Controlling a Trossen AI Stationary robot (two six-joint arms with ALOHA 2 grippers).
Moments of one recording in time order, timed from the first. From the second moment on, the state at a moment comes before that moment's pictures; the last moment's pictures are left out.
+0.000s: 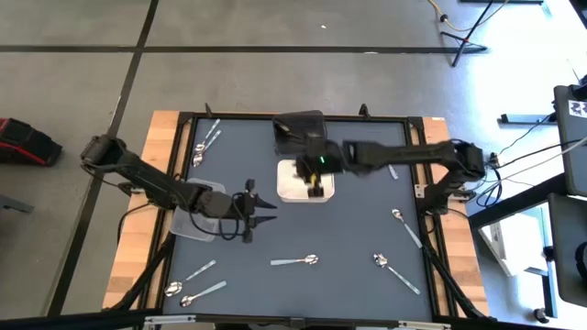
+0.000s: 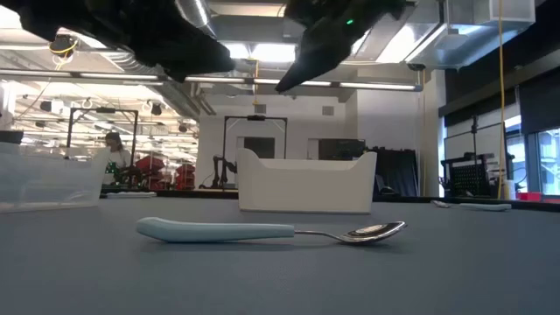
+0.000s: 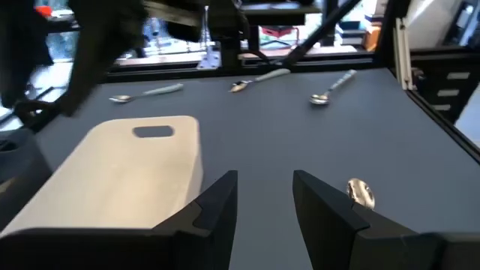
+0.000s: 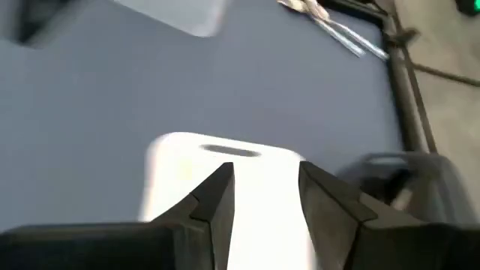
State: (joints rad) left arm -0.32 1.31 0.53 0.47 -0.38 -0.06; right arm -0.08 1.66 1.32 -0.37 0.04 -0.34
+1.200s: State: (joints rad) left arm -0.50 1.99 1.07 0.14 -0.35 -0.44; right arm 0.63 1.61 0.80 0.22 0.11 0.03
